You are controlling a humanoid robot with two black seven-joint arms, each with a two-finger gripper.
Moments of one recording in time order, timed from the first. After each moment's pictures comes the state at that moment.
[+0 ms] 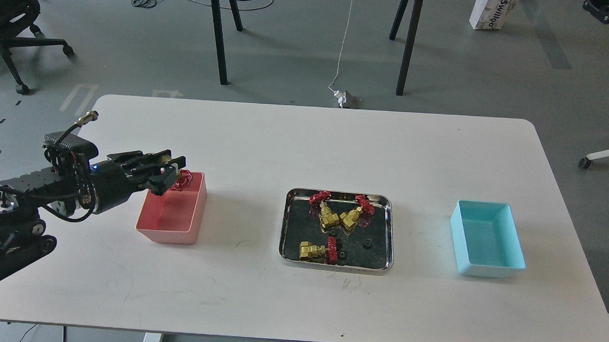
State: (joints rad) left arm -0.59 0.77 -0.36 -1.14 1.76 0.13 -0.27; right arm 1.32 -0.83 0.25 0.94 -0.06 0.01 0.05
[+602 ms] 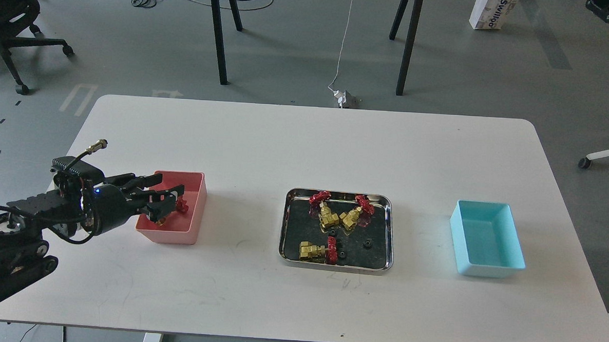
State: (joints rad) left arm -0.54 0.72 -0.38 -1.07 1.80 0.14 -0.28; right arm 1.32 -0.82 0.25 0.93 -0.10 0.01 0.05
